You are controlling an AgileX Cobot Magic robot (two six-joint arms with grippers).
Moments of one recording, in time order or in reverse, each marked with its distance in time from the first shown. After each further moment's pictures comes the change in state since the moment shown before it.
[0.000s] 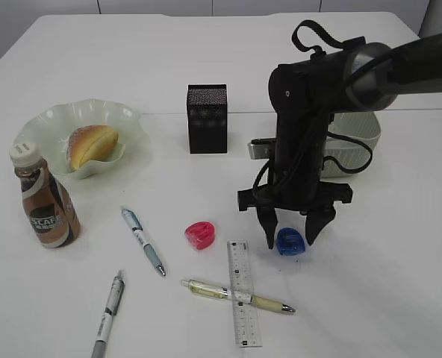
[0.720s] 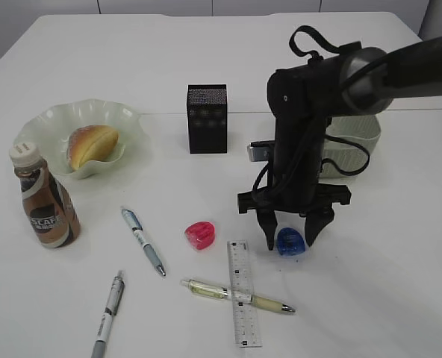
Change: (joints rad) left arm 0.000 0.000 0.000 -0.018 0.000 -0.001; right arm 0.000 0.018 -0.006 -0.009 -0.018 0.000
